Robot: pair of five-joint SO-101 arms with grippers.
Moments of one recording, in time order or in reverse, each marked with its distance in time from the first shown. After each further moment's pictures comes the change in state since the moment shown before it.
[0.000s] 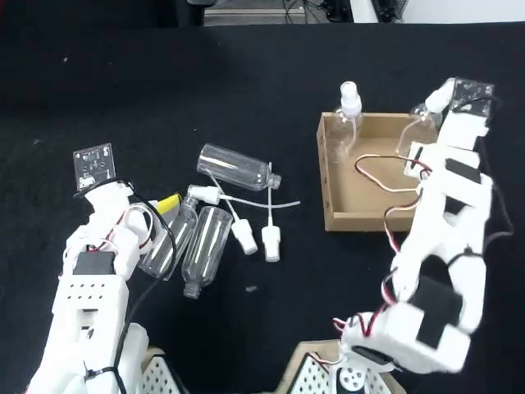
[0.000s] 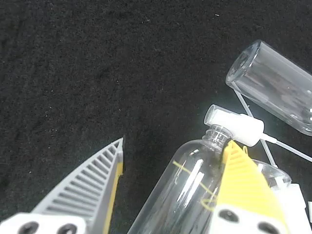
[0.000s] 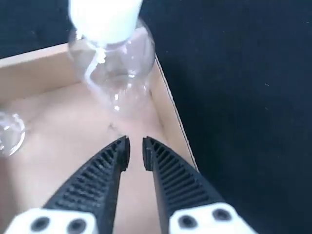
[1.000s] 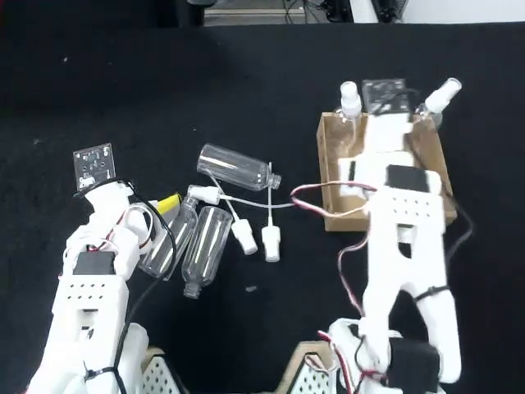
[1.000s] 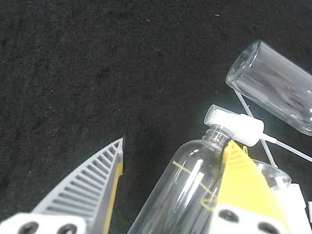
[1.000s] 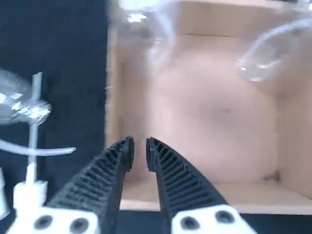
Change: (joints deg) left arm 0.0 0.0 0.0 0.0 0.0; right arm -22.2 -20.4 8.2 20.4 0.0
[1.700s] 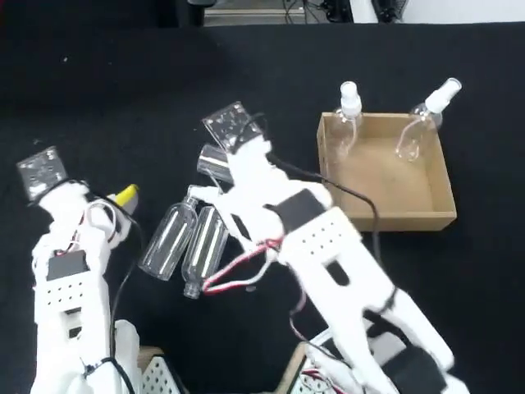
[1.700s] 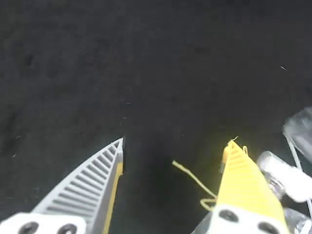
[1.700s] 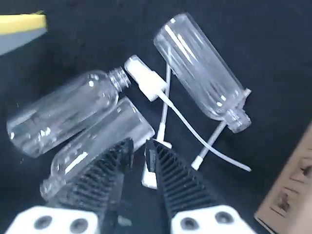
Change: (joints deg) left arm -14.1 0.0 -1.4 0.0 0.7; right arm -37.5 -1.3 -0.4 -0.6 -10.1
